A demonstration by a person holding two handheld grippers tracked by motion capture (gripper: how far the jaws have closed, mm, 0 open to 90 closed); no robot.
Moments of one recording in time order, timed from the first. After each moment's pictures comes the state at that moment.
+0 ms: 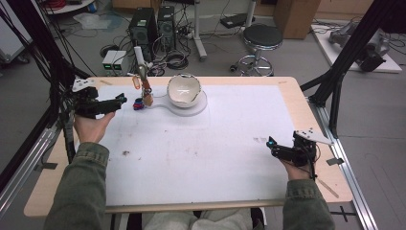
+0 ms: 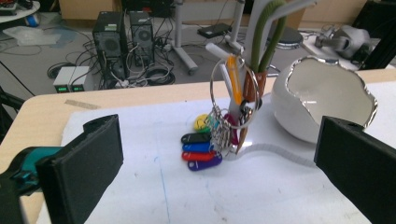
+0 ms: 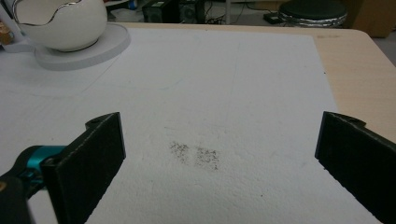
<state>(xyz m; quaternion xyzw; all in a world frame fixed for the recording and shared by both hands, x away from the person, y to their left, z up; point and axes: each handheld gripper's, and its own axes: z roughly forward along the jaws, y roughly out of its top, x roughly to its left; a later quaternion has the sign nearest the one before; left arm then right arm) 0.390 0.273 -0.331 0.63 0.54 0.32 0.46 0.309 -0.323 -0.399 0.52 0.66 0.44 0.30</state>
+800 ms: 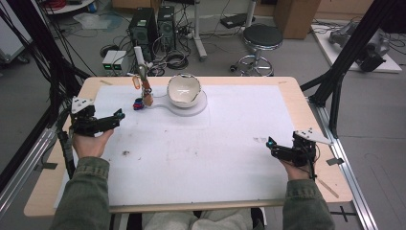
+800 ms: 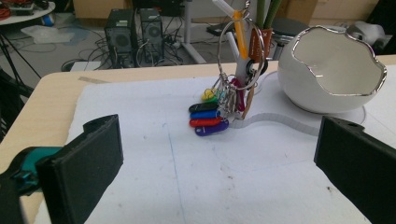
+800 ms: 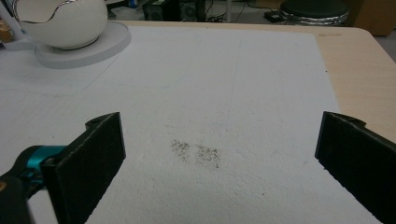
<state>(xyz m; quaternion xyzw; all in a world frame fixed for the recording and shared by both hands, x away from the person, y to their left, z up) 0.352 0.277 -0.360 0.62 0.54 0.34 0.46 0.309 -0.322 -0.400 0.53 0.66 0.44 0.30</state>
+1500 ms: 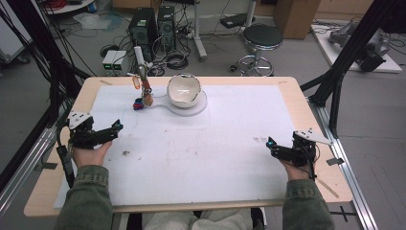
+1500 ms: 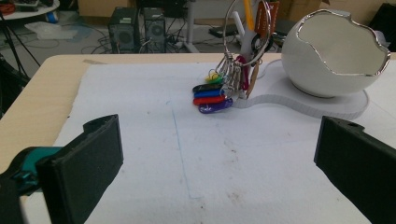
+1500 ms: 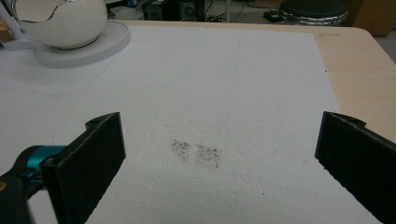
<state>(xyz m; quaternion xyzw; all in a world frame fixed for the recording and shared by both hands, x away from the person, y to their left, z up) 0.328 0.283 -0.388 0.60 0.55 0.34 0.47 0.308 -0.321 -0.400 0.53 0.66 0.44 0.30</state>
